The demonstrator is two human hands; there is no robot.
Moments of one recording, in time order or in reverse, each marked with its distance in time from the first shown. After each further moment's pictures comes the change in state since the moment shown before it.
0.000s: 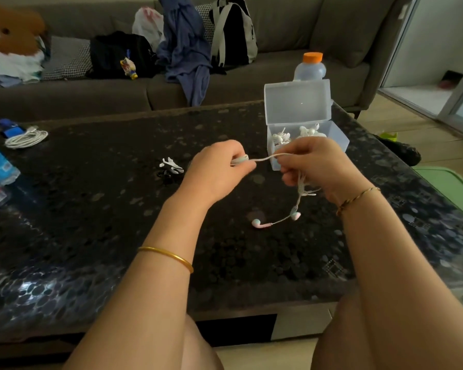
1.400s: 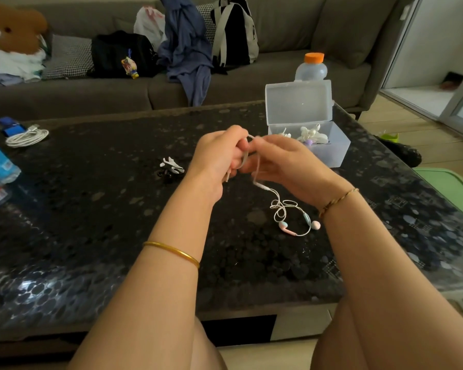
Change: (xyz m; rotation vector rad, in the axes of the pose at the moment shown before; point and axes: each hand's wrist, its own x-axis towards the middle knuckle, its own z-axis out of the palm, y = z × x) left_hand 0.002 0.017 -0.008 -0.949 0.024 -0.391; right_hand 0.008 -0.001 0.029 0.241 -0.326 -0.092
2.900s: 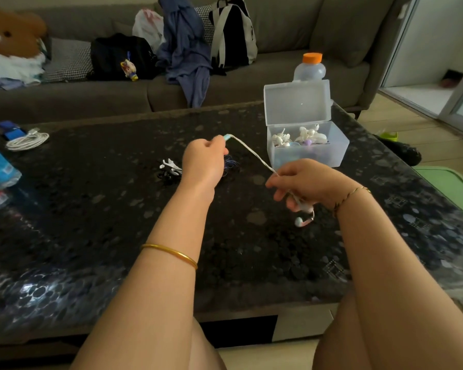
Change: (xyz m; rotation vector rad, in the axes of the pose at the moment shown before) left_hand 0.010 -0.007 -0.004 0.242 0.274 -0.019; right_hand -0.006 0.013 -0.031 -0.449 0.021 0.342
